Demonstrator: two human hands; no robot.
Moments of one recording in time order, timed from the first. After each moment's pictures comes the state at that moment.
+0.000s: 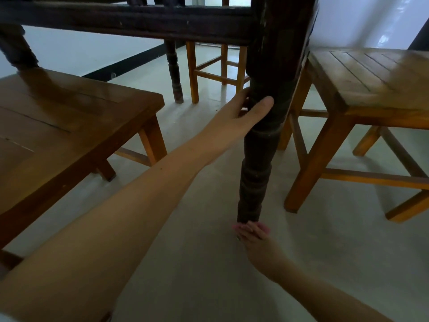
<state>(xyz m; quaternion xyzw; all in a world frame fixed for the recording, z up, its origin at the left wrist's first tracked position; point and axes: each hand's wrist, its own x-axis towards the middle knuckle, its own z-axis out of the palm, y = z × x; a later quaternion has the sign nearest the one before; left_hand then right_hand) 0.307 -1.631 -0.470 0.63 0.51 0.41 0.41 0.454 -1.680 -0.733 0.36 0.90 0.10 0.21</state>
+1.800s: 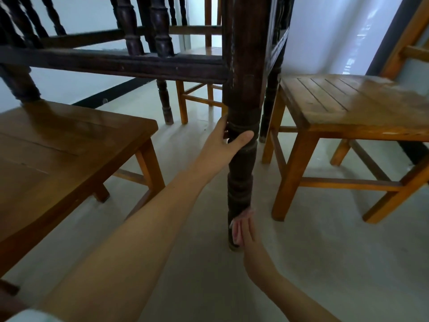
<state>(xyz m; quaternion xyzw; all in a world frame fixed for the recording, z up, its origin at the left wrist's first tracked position) 0.321 -1.633 -0.482 0.61 0.53 0.47 0.36 0.433 -1.696 -0.703 0.59 0.75 -0.13 -0.28</state>
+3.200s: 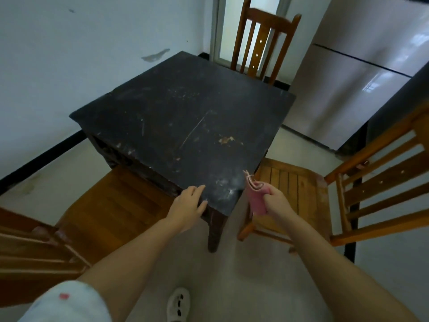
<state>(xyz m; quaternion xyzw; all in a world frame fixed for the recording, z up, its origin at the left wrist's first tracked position) 0.277 -1.666 -0.089 0.64 0.72 0.13 0.22 0.500 -1.600 -0.048 0.62 0.49 -0.56 -0.24</state>
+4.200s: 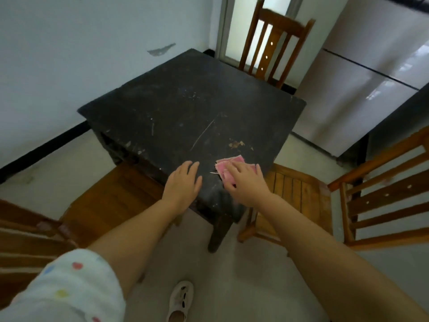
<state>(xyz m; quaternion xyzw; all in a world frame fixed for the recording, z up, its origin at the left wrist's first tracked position) 0.225 -1.633 -0.065 0.64 0.75 0.15 0.09 0.403 -1.570 -0.017 0.47 0.87 -0.14 0.04</state>
